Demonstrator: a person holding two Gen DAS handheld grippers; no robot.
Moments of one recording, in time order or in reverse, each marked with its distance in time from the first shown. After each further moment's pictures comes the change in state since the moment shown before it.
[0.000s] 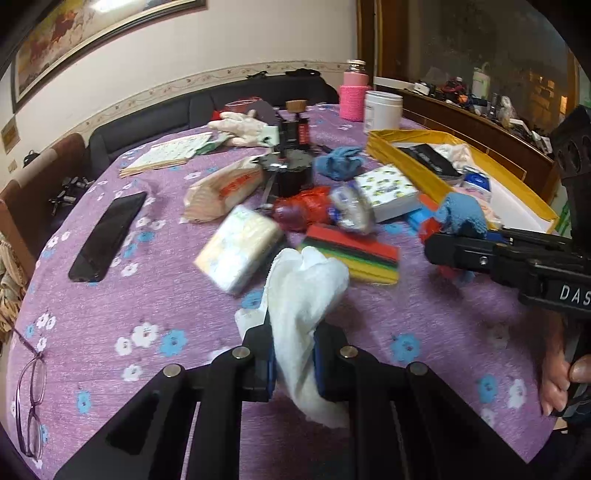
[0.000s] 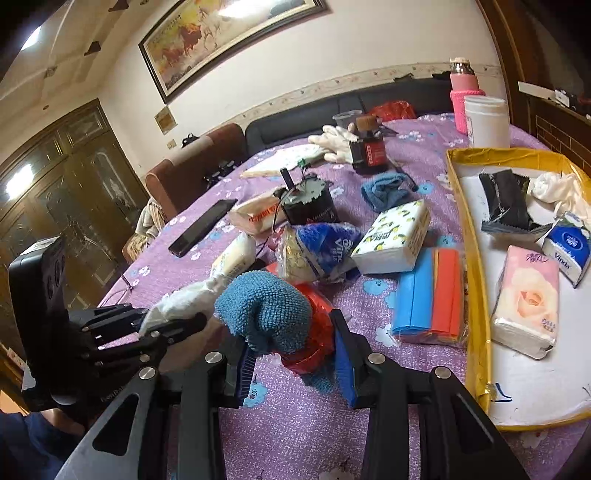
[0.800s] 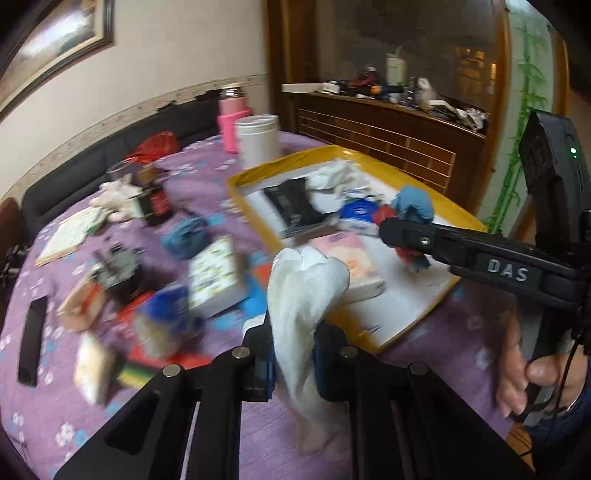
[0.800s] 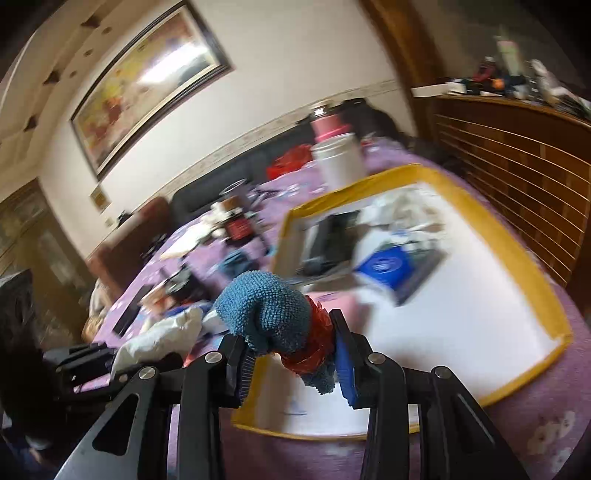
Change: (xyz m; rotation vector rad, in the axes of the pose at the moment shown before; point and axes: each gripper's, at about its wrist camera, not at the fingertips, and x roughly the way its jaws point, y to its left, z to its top) left arm 0.014 -0.144 0.073 0.206 -0.033 -0.219; right arm -0.104 -0.117 0.001 0.257 -0.210 -0.240
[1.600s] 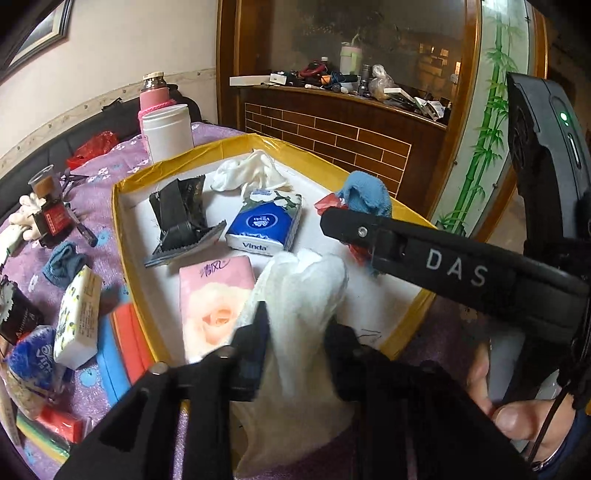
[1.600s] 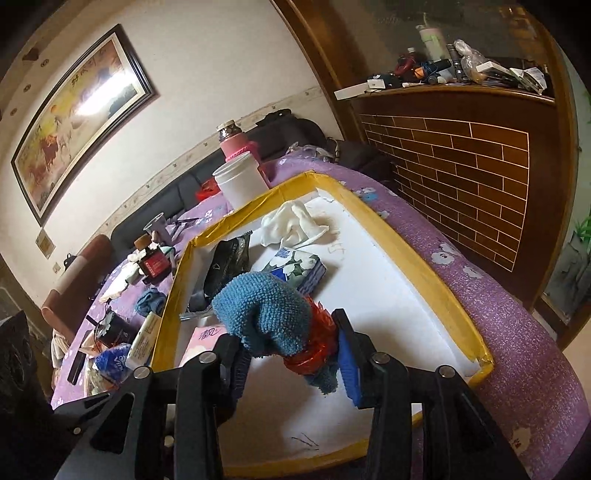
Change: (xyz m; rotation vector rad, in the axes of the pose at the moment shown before) left arm 0.071 -0.063 0.019 0.035 0.003 -0.177; right arm -0.004 -0.063 0.009 0.139 -0.051 -0.208
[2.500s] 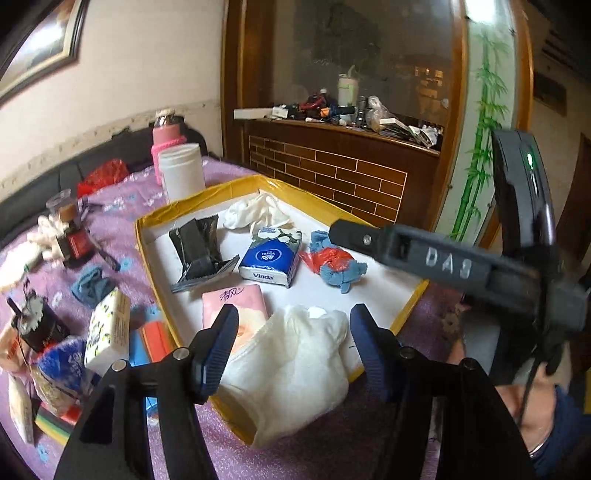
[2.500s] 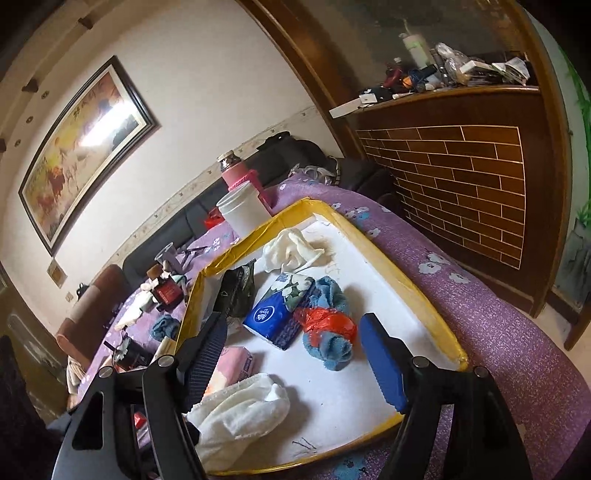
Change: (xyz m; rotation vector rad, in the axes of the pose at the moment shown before) left arm -0.041 -0.001 0.004 -0.007 -0.117 0.022; right arm -0.019 -0.011 0.003 0.071 -0.091 0.052
